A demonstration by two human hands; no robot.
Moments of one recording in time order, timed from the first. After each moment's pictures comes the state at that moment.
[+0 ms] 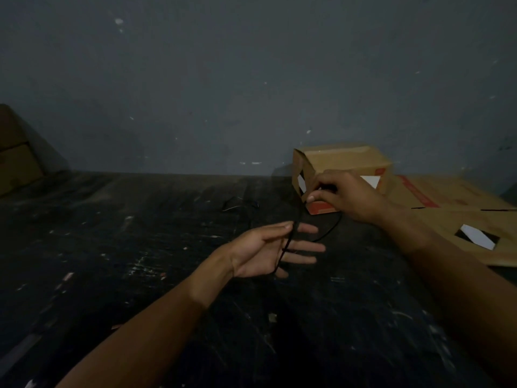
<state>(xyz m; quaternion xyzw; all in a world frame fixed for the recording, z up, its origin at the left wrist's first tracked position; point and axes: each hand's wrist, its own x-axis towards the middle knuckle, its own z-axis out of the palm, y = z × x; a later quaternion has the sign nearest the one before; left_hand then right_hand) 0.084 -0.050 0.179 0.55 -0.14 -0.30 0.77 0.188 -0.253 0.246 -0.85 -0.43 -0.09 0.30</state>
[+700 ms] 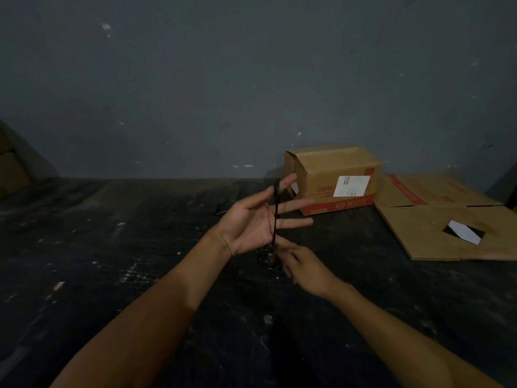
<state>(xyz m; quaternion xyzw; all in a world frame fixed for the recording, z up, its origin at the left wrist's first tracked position) 0.101 -0.047 0.215 0.46 -0.21 -0.26 0.82 0.123 -0.211 0.121 -0.80 -0.31 0.11 0.50</state>
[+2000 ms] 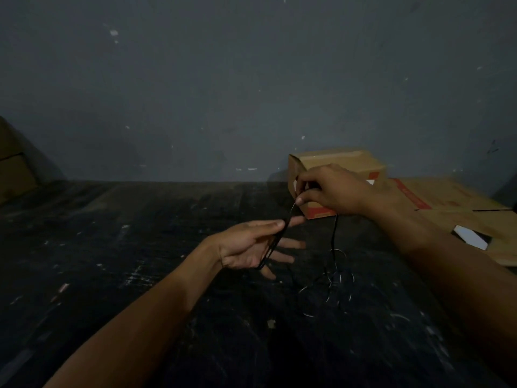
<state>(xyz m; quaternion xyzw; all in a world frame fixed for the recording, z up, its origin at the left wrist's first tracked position) 0.093 -0.028 0.197 0.64 -0.12 -0.32 0.69 0.173 -0.236 0.281 -0.88 -0.43 -0.11 0.17</state>
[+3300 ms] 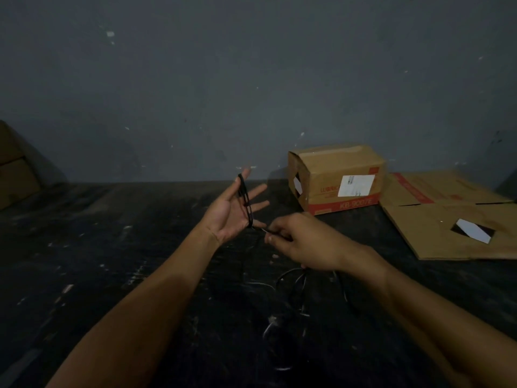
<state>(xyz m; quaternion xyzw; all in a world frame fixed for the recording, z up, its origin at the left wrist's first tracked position) 0.130 -0.002 0.202 0.53 -0.06 -0.04 0.85 0.093 -0.214 0.234 -0.86 -0.43 0.03 0.28</state>
